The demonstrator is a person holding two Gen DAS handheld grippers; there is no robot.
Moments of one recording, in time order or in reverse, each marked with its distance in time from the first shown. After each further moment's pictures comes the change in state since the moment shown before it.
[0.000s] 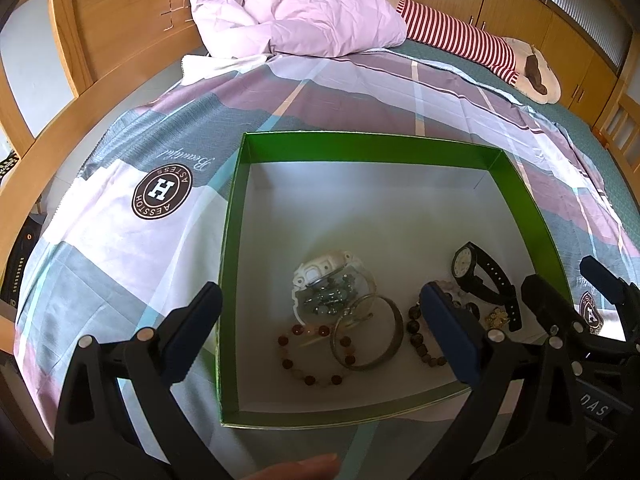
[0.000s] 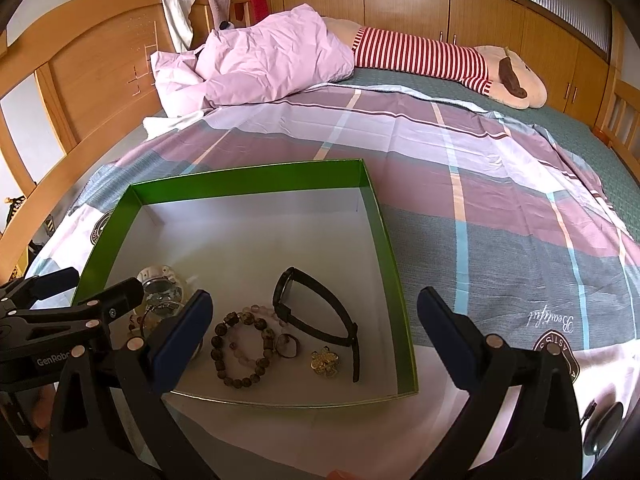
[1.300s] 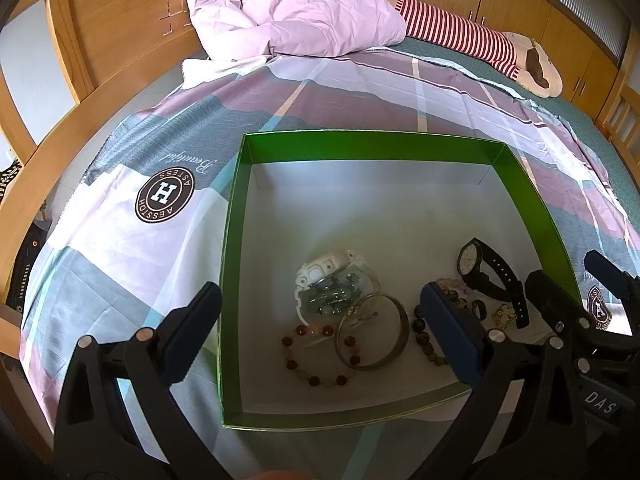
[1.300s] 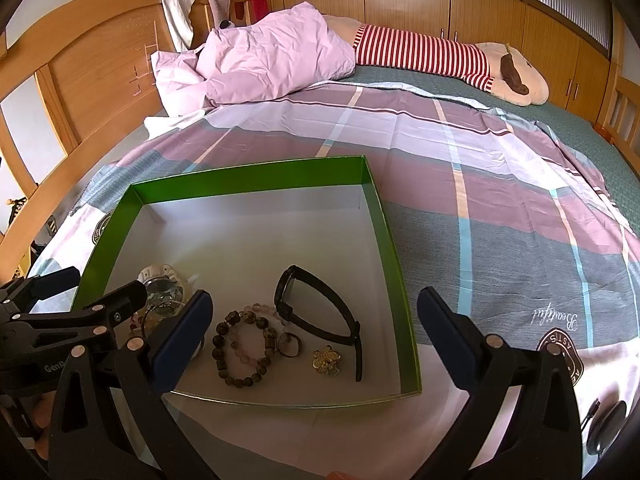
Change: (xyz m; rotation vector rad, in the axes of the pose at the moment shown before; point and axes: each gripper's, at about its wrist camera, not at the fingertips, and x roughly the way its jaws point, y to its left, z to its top) left arm 0.001 -0.003 -0.001 0.016 -0.001 0.025; right arm 0.001 0.003 0.000 0.009 0.006 0.006
